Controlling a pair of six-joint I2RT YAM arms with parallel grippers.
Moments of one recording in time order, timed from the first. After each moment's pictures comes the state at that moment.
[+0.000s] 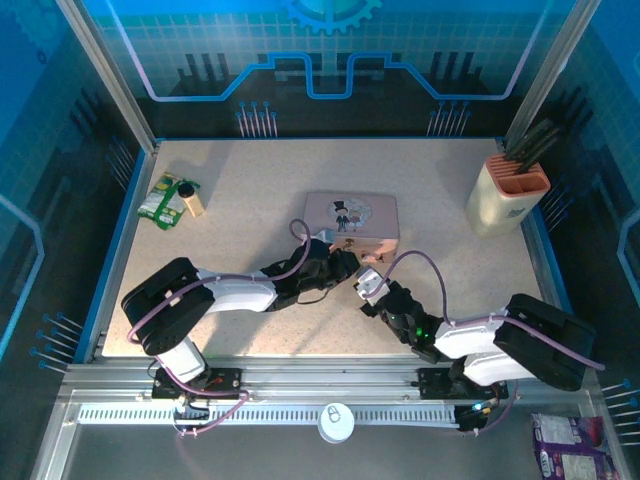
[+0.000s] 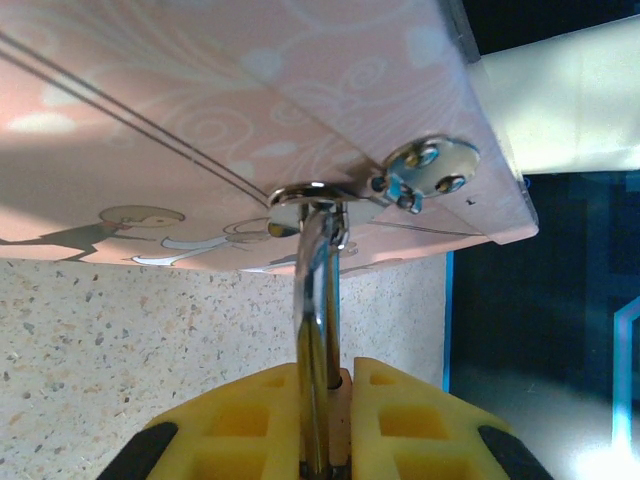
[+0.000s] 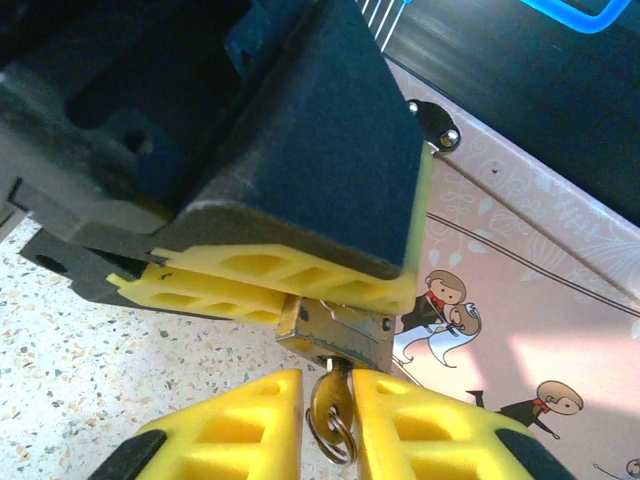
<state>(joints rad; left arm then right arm) -0.85 1.66 0.74 0.46 0.07 -1.29 0.98 1.32 0.14 0.86 0.49 -0.23</state>
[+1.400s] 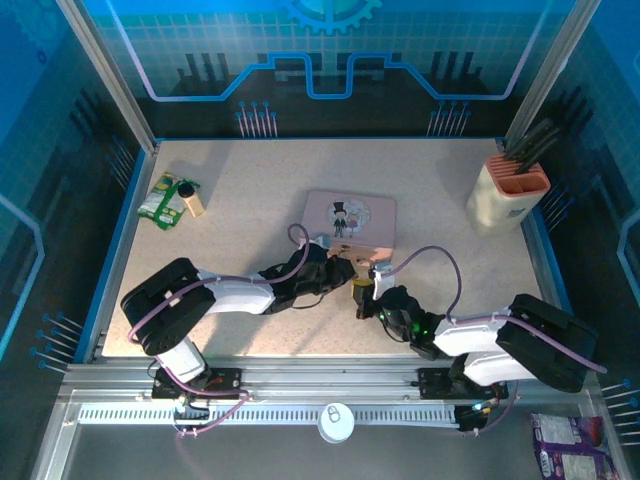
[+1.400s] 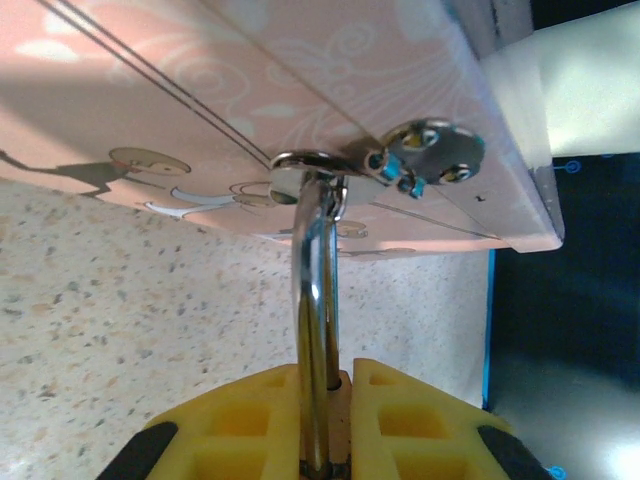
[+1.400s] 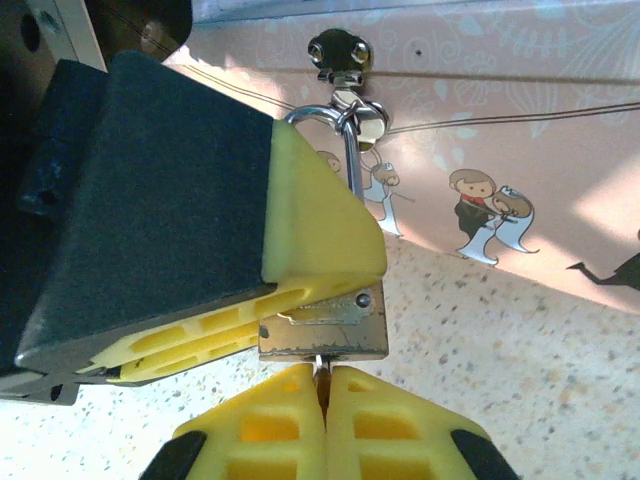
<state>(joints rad) -0.85 1.66 0.69 0.44 0.08 -1.26 0.95 1.31 0.17 0.72 0.31 0.53</state>
